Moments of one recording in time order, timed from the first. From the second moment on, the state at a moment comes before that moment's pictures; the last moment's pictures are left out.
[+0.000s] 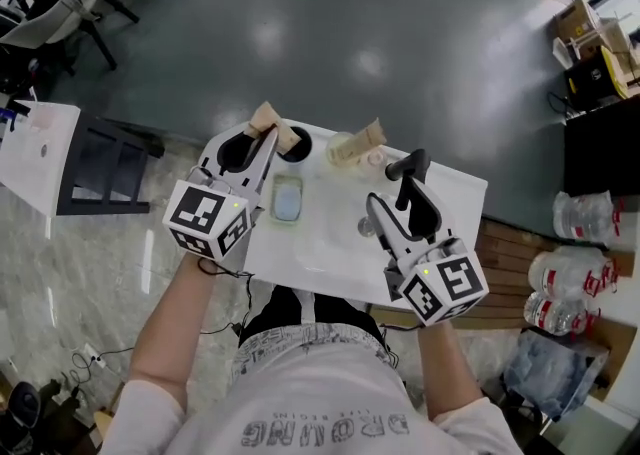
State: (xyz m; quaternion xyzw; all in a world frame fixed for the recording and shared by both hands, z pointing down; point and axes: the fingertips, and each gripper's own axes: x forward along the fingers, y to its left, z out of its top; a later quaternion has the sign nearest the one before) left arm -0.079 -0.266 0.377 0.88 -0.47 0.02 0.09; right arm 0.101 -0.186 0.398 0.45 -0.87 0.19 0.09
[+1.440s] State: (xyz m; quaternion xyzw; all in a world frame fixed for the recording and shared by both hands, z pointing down) left arm -0.147 -0.138 0.372 0.87 -0.49 0.03 0.09; right arm 0.062 -0.148 0.376 0.49 -0.85 0.16 0.07
